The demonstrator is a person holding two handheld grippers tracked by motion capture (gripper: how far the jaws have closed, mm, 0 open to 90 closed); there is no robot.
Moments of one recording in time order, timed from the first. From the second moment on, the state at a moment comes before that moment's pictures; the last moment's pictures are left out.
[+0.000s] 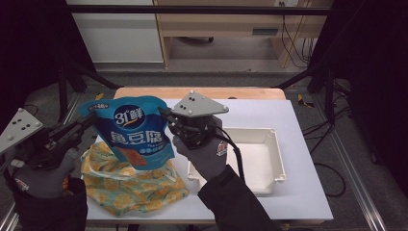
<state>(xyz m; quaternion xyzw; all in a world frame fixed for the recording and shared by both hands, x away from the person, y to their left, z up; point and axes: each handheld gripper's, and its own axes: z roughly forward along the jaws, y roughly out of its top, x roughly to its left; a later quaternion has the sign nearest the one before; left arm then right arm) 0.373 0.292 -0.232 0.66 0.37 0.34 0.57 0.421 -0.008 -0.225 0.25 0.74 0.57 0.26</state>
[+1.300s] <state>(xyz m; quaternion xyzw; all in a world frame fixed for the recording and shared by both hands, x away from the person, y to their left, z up) 0.389 0.207 -0.226 0.69 0.31 0.31 0.58 0.402 -0.098 -0.227 0.29 0.71 0.57 0.29</state>
